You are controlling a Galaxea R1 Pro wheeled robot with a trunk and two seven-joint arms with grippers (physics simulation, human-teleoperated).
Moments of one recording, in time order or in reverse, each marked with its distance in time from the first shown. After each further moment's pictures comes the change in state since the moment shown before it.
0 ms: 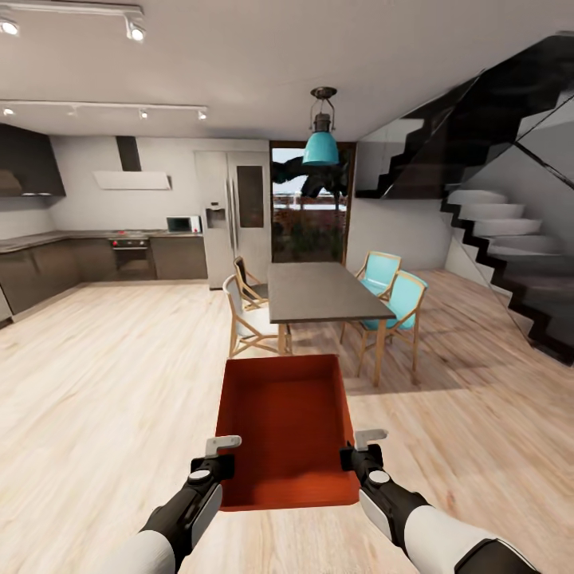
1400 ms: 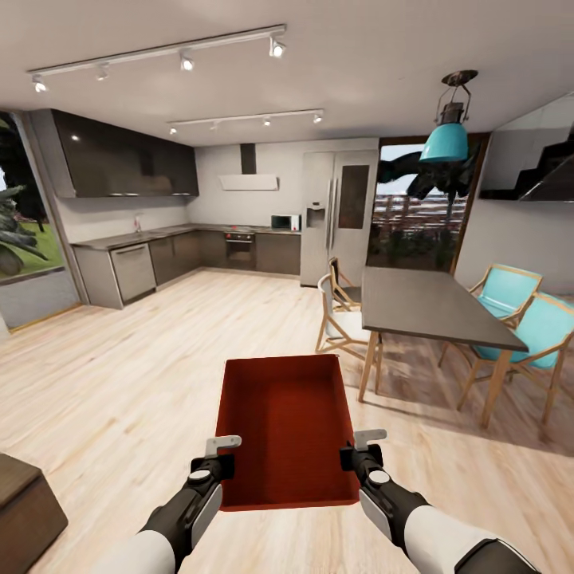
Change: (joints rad) left arm 0.000 0.000 -0.002 0.000 0.001 0.000 0.001; right arm 0.000 0.000 0.000 0.000 0.000 0.000 0.000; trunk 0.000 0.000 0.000
